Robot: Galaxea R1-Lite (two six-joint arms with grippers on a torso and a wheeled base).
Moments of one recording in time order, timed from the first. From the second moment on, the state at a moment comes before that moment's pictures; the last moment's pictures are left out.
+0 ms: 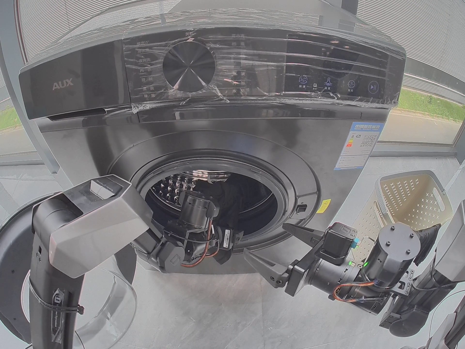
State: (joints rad) left arm -0.55 2.38 -1.16 -0.66 0.11 -0.15; right arm 0.84 1.91 -0.34 -1.55 -0.04 0.21
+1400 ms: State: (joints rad) left arm -0.49 2.56 -1.55 -0.87 0.25 -0.24; right arm 0.84 1.91 -0.33 -1.55 -0.04 0.21
